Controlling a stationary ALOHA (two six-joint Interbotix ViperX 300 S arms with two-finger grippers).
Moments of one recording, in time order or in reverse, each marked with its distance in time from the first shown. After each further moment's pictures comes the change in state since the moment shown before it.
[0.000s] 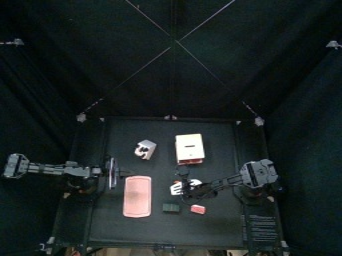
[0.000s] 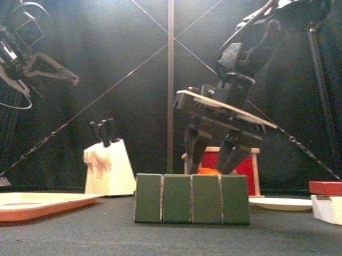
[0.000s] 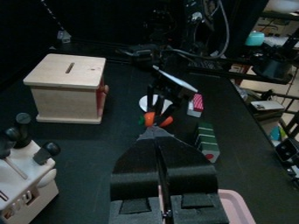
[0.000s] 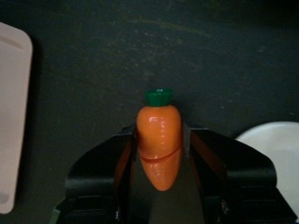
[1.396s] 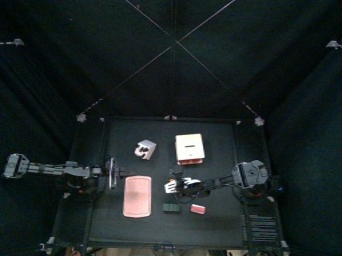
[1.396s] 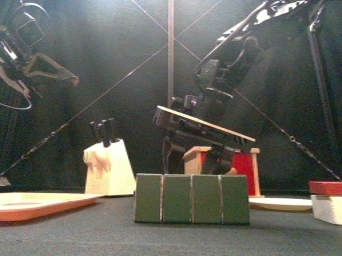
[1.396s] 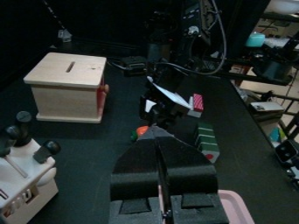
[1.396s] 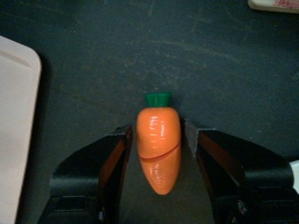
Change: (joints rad) left arm -0.002 0.002 0.002 -0.008 0.000 0.002; right arm -0.028 0.081 -0.074 -0.049 -0.006 -0.009
